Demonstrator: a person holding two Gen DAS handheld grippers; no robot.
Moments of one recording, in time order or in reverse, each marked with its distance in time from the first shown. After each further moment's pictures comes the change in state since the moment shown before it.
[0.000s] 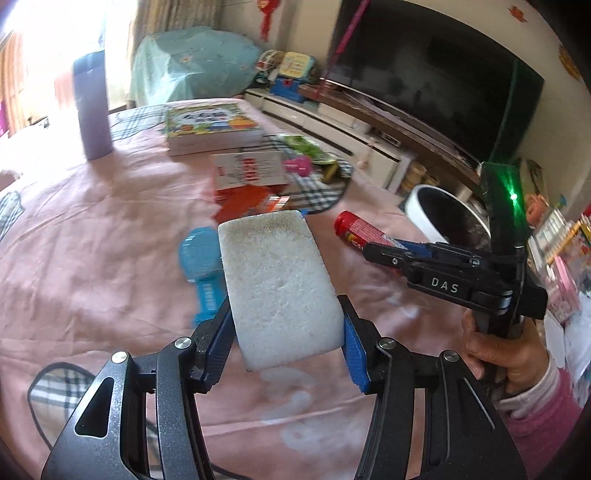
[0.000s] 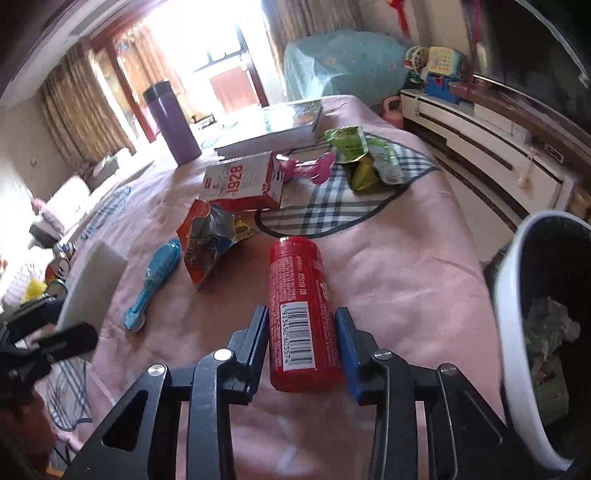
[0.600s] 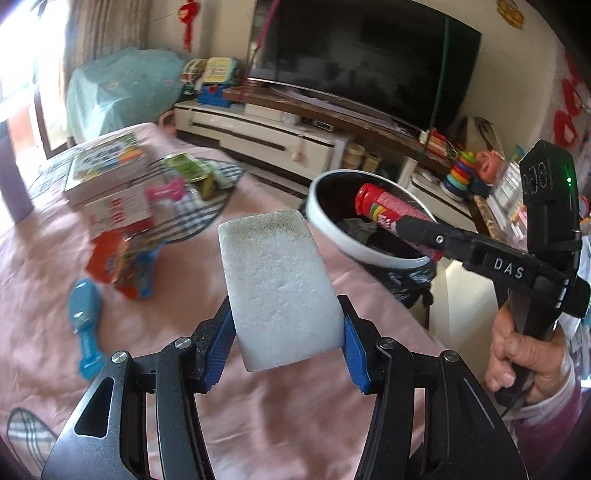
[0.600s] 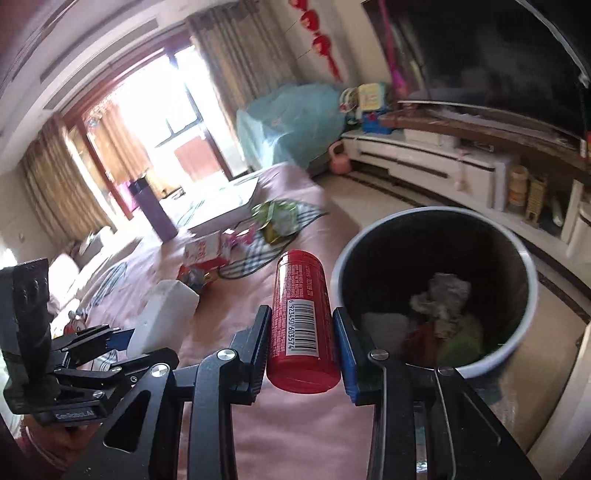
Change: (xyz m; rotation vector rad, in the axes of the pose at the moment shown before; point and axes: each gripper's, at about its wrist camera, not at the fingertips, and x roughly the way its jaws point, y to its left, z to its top) left arm 0.020 -0.110 0.017 0.197 0.006 -0.137; right arm -0.128 -0.067 -0.033 0.195 -0.221 -0.085
